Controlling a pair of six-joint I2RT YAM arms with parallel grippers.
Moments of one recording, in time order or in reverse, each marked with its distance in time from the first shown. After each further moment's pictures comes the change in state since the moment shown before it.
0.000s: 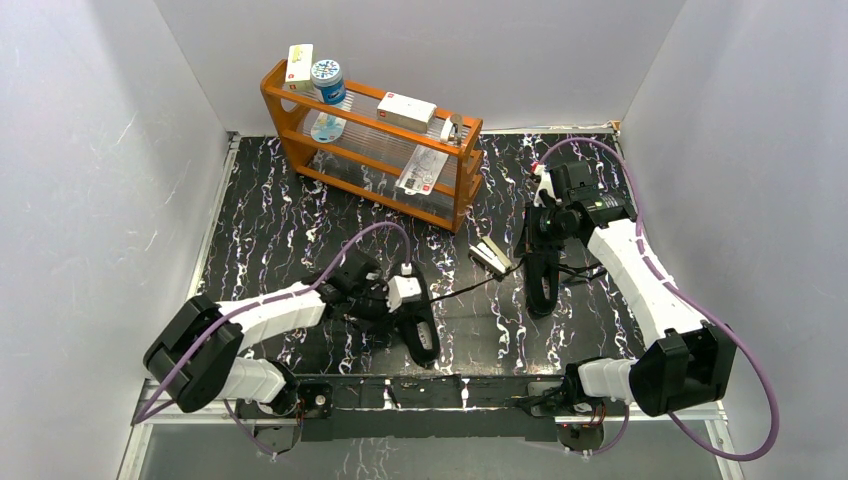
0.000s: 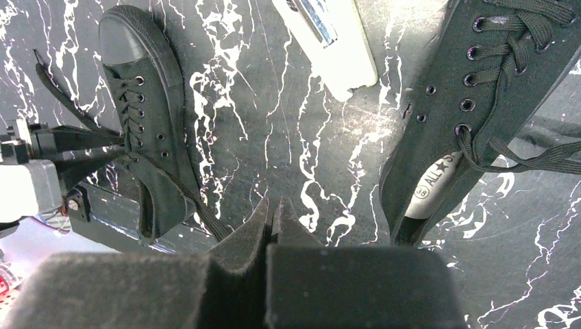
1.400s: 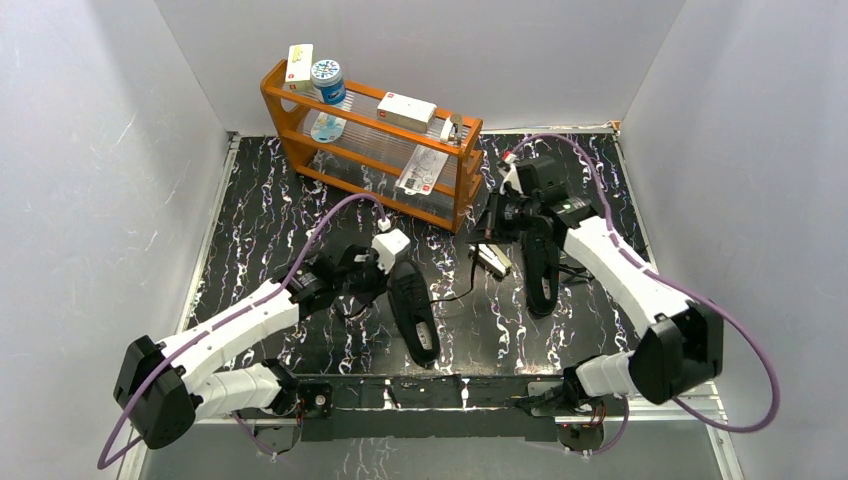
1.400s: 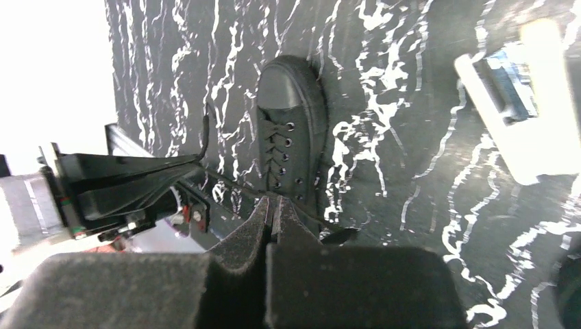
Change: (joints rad) left arm -0.045 -0.229 0.184 -0.195 -0.394 -0.337; right arm 0.186 0.102 -0.013 0.342 -0.166 0.352
